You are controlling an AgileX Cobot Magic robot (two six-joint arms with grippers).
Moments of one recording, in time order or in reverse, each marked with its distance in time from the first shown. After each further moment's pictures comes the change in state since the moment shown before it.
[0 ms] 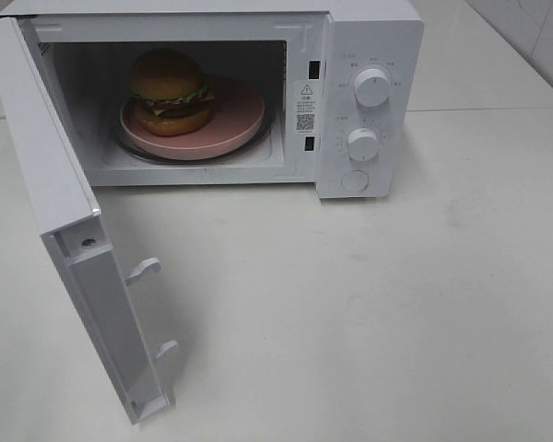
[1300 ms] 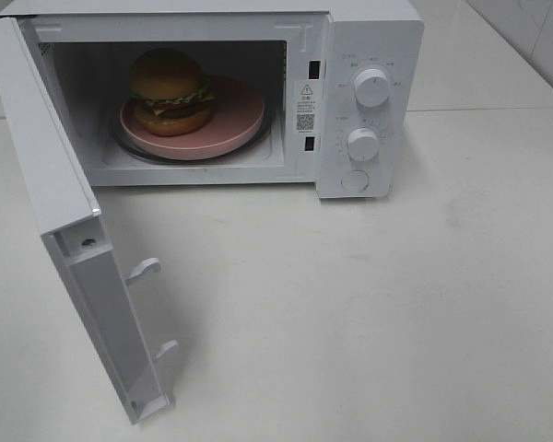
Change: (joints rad) left arm 0.000 0.120 -0.041 0.008 -0.093 0.000; right arm 0.000 0.000 0.000 0.000 0.000 0.000
